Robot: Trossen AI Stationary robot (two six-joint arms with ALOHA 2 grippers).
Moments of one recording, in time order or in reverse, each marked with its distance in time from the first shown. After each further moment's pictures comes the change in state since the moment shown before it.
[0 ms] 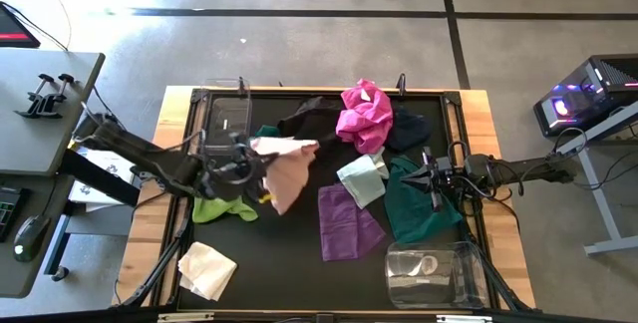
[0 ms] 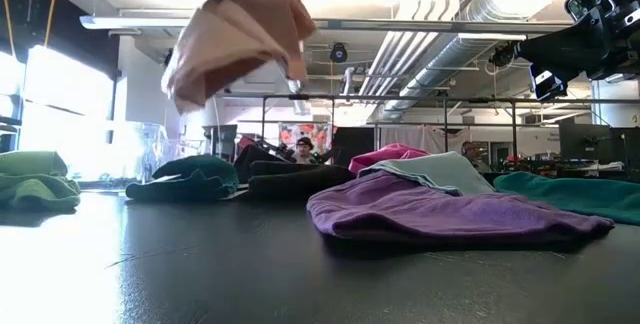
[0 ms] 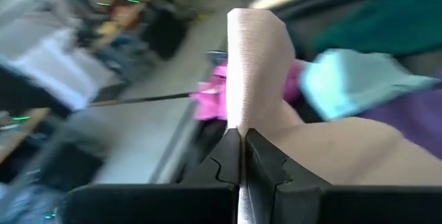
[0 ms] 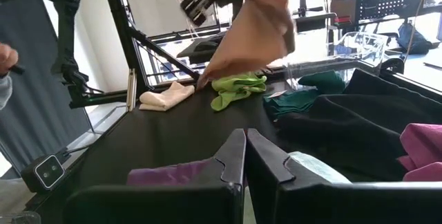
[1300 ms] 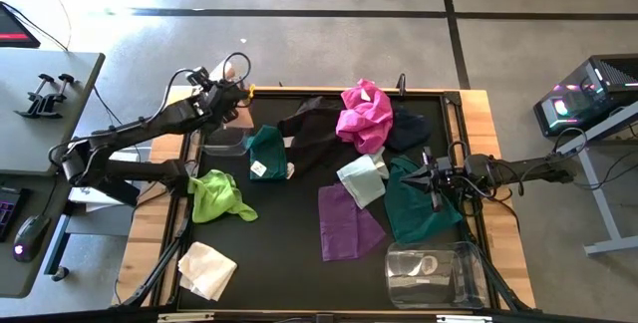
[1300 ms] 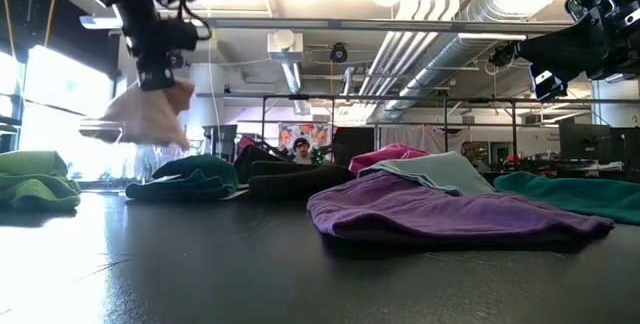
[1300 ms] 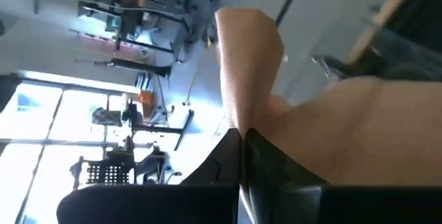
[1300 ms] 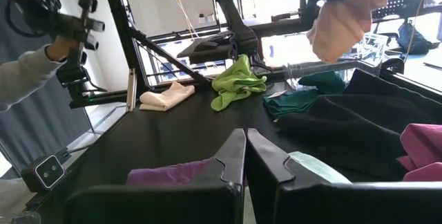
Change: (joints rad) left arm 0.976 -0.055 -0.097 -0.212 0.007 0.392; right arm 0.000 0.000 0.000 0.000 0.000 0.000
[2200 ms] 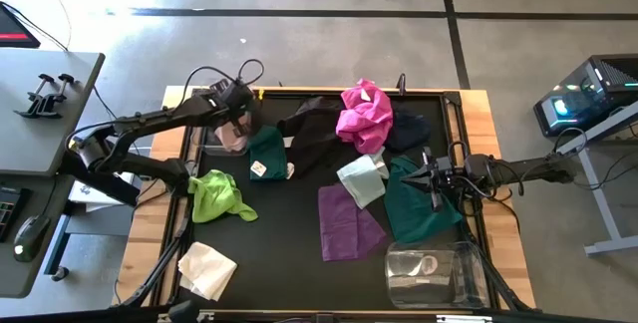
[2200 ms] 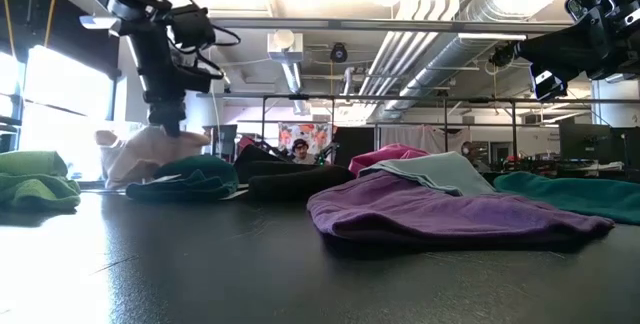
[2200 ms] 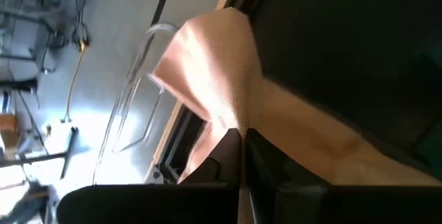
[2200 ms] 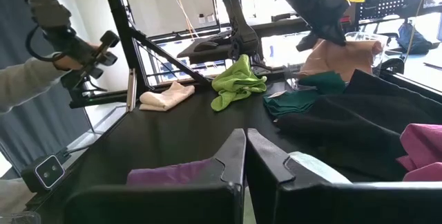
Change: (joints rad) left arm 0.113 0.193 -0.027 0.009 0.470 -0.095; right arm 0.000 0.000 0.000 0.000 0.000 0.000
